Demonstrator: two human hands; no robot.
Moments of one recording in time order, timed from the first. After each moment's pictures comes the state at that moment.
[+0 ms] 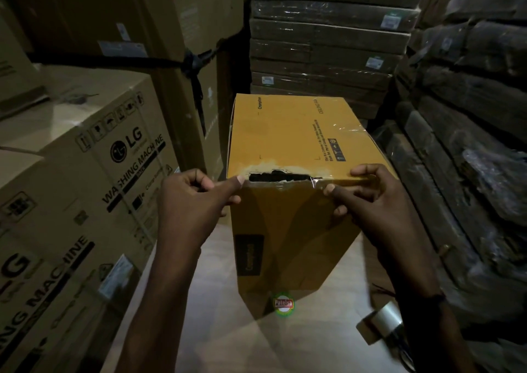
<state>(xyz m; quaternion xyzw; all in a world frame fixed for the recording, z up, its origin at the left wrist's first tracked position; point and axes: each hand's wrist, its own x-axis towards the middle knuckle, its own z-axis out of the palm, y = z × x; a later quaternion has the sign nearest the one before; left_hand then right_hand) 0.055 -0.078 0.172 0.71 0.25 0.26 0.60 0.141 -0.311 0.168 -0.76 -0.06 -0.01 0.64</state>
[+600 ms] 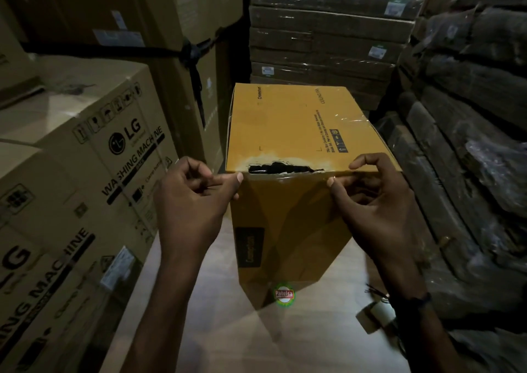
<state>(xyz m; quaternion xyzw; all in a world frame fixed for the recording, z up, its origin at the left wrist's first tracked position) 0.050 -0.081 0.155 0.75 0.21 0.33 0.53 0.130 -0.305 0.152 -0.80 -0.14 -0.16 0.57</state>
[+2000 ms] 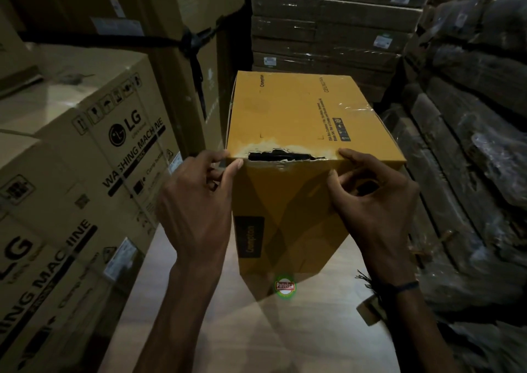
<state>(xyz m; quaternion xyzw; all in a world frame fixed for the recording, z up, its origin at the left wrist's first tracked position) 0.054 -0.091 0.139 0.84 0.21 0.42 0.26 0.137 -0.297 0.134 -0.82 -0.14 -0.26 0.49</state>
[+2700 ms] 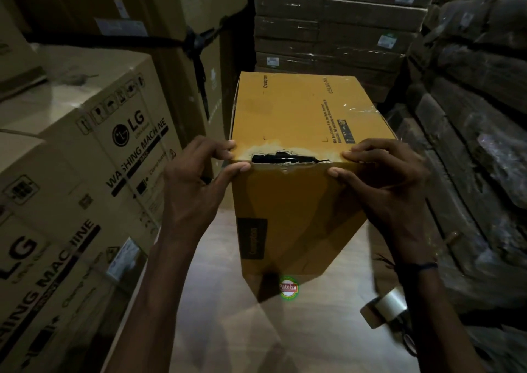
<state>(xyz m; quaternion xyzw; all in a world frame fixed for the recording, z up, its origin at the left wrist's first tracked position) 0.077 -0.043 0.131 0.85 0.01 0.42 0.33 0.192 -0.329 0.123 -0.80 -0.31 -0.28 0.44</state>
